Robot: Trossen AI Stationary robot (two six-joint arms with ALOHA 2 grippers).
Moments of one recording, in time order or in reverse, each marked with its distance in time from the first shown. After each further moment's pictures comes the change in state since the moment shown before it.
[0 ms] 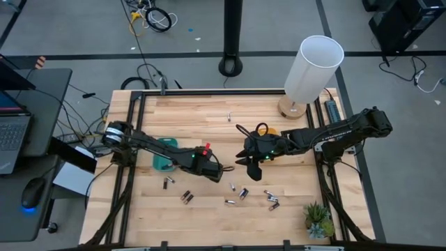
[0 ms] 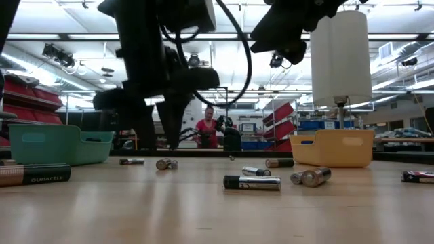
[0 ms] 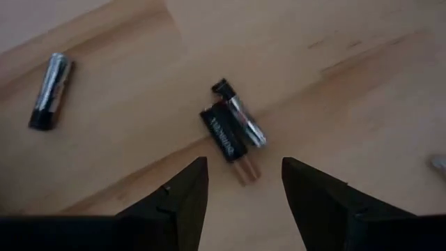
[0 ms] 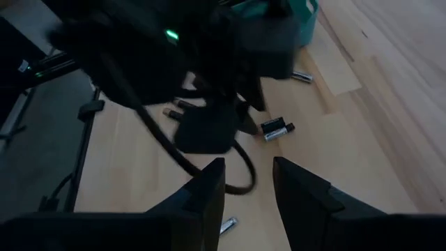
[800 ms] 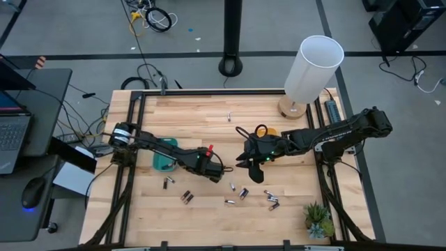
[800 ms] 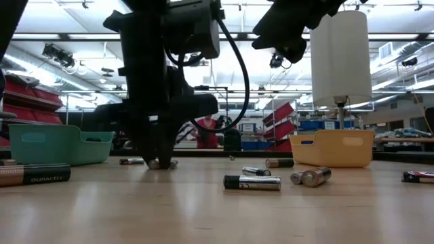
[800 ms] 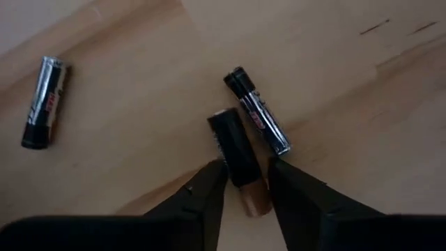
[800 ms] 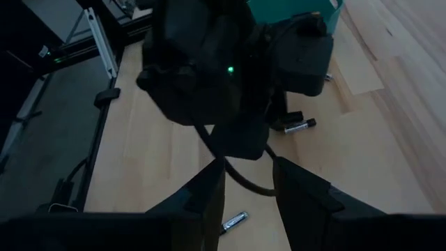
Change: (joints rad) left arm 0.029 0.087 0.002 -0.011 -0.013 0.054; right arm 0.009 0.000 0.000 0.001 -0.048 -0.031
